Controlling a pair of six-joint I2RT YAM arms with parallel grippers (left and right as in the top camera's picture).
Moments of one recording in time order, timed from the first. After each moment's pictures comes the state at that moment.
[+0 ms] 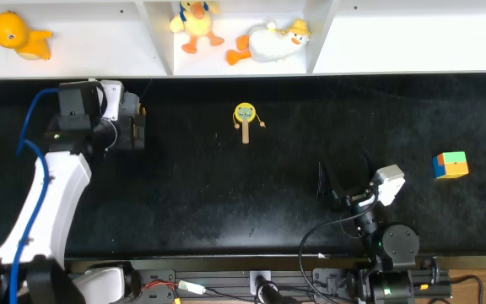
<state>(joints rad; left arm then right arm) 0.07 1.42 0.90 -0.53 0.02 0.10 0.08 0.01 0.02 0.00 -0.24 0.29</state>
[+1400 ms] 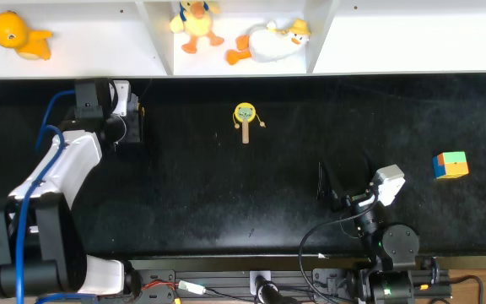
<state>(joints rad) 0.07 1.65 0.90 -0.36 0.03 0.05 0.08 0.01 0.02 0.00 -0.24 0.29</state>
